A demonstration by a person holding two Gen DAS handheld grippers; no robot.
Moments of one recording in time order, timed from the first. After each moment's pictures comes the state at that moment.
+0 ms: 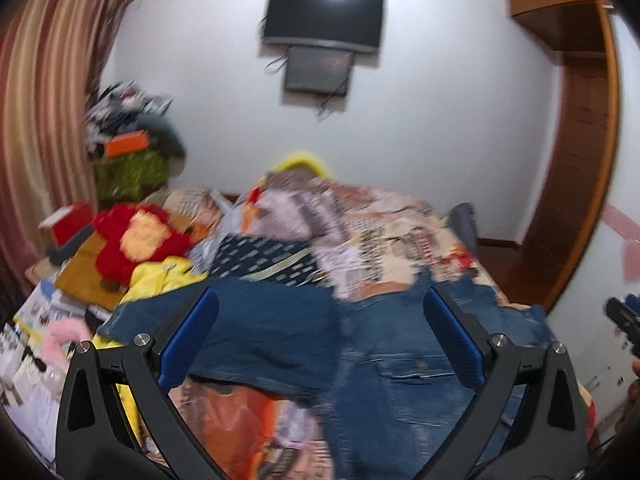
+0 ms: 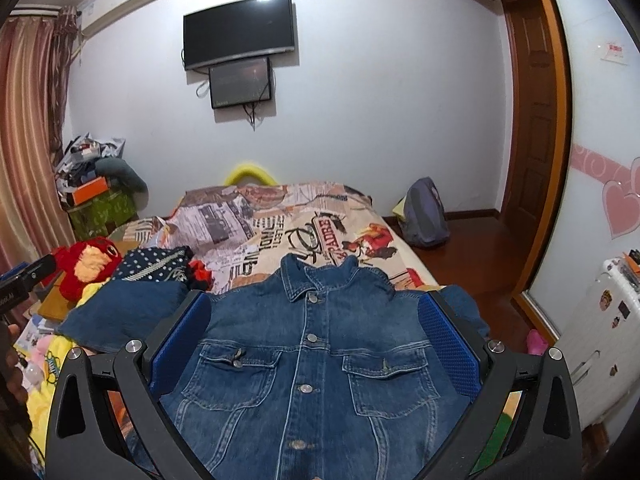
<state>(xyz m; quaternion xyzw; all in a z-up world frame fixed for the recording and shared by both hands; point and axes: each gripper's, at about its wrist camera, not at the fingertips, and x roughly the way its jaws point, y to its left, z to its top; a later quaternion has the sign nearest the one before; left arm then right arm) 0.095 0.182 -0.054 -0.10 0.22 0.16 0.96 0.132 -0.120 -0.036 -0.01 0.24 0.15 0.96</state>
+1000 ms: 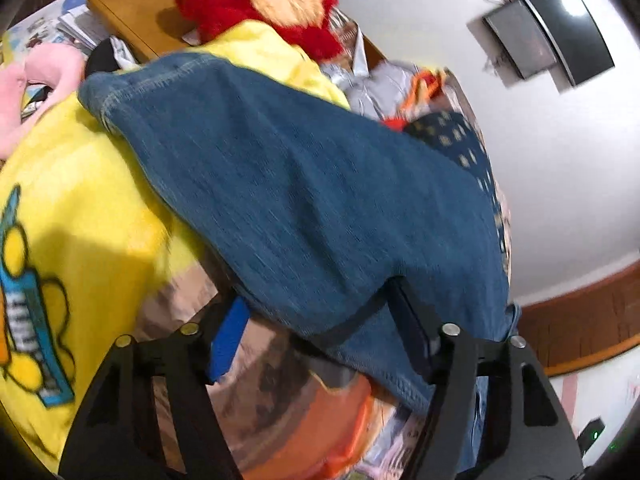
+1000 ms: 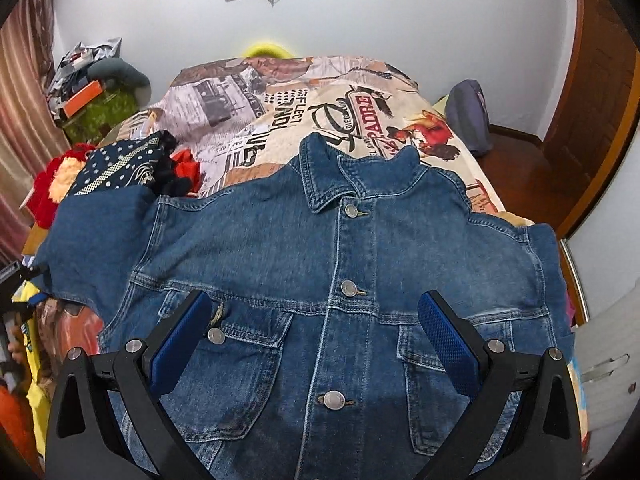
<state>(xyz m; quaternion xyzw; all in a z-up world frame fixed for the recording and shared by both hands) 0.113 0.419 -0.273 -0.48 0.34 0.20 0.79 0.246 -0.065 -0.126 -0.07 0.43 0.20 0.88</state>
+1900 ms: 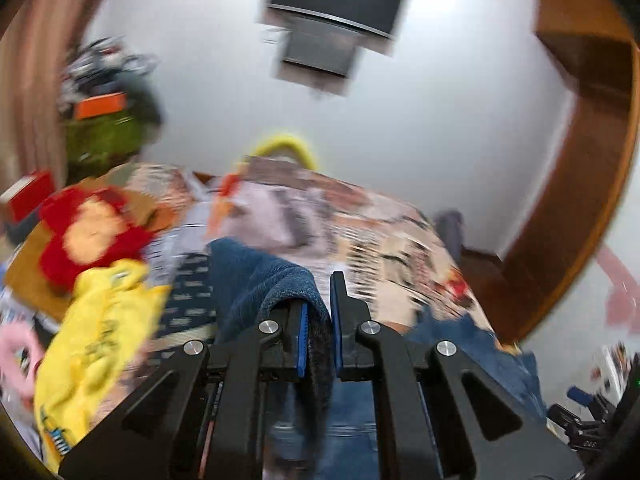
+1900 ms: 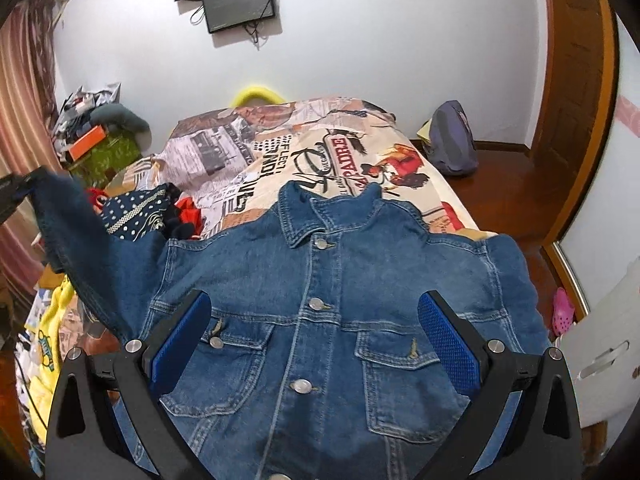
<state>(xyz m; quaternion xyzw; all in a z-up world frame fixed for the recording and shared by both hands) 0.238 0.236 -0.057 -0.16 0.25 0.08 0.95 0.228 -0.116 -0.083 -0.01 0.38 0.19 0.91</state>
